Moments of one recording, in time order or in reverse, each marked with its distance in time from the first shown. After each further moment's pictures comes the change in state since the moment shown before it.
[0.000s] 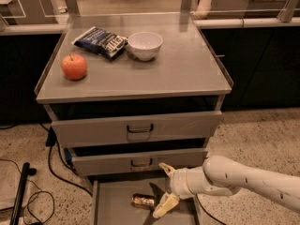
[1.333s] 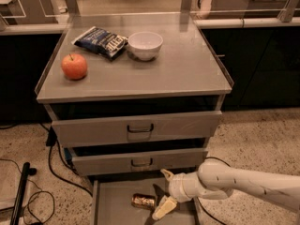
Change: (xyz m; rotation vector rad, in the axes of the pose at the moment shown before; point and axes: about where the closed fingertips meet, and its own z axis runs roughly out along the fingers) arm 0.053 -0.014 0.041 0.011 0.063 0.079
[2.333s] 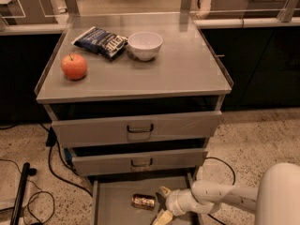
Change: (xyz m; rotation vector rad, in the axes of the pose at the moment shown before) arm 0.111 0.000 0.100 -0.046 0.002 0.101
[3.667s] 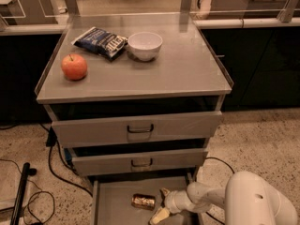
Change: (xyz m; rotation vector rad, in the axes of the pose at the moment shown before) arm 0.081 -0.066 0.083 0.028 0.000 0.120
